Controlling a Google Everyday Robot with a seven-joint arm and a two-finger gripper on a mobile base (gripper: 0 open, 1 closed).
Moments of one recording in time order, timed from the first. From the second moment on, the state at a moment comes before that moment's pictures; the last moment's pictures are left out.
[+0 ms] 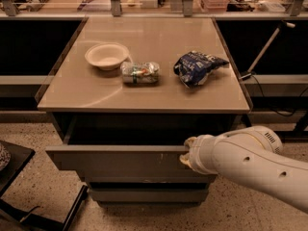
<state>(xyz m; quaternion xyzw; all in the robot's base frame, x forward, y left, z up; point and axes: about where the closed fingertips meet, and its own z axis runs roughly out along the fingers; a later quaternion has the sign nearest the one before) 0.476 -0.105 0.665 -0.56 0.78 -0.03 0.30</state>
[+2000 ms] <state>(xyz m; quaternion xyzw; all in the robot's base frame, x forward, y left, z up) 0.441 -0.104 0.668 -0.57 0.77 -0.04 0.29</state>
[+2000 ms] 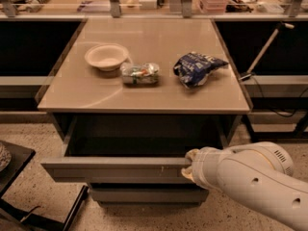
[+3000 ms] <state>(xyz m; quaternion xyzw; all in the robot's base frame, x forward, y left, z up) 0.416 -0.103 0.662 -0.57 0.76 -0.03 0.29</state>
